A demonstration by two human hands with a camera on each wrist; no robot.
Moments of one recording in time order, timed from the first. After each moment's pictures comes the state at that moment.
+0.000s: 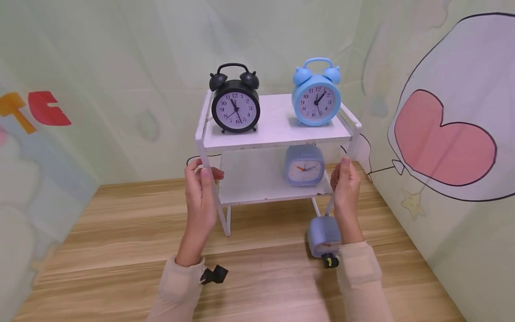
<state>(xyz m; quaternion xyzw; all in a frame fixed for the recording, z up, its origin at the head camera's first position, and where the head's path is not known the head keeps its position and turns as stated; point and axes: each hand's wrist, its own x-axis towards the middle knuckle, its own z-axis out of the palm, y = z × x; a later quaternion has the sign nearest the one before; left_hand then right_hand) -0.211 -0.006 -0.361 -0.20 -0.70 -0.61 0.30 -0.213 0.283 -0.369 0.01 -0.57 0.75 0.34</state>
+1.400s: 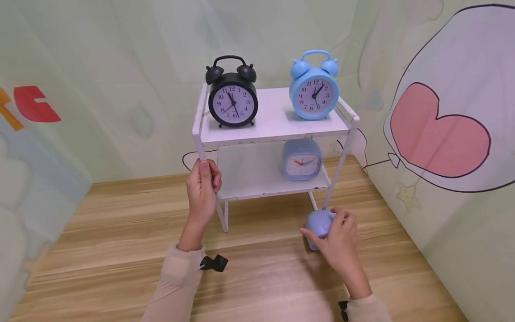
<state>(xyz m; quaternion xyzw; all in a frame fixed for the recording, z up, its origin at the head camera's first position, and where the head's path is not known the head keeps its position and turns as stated) -0.233 -0.003 -0.370 -0.27 -0.64 -0.65 0.30 -0.122 0.279 -0.449 -0.05 -0.92 0.31 0.22</state>
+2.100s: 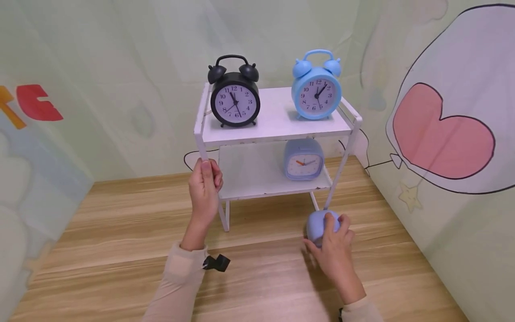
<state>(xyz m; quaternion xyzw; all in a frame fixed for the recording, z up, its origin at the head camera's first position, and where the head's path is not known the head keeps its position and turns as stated) -0.234 0.001 -0.371 -0.25 -0.65 -0.64 0.33 -0.115 0.270 -0.469 -0.04 -0.95 0.25 0.17</state>
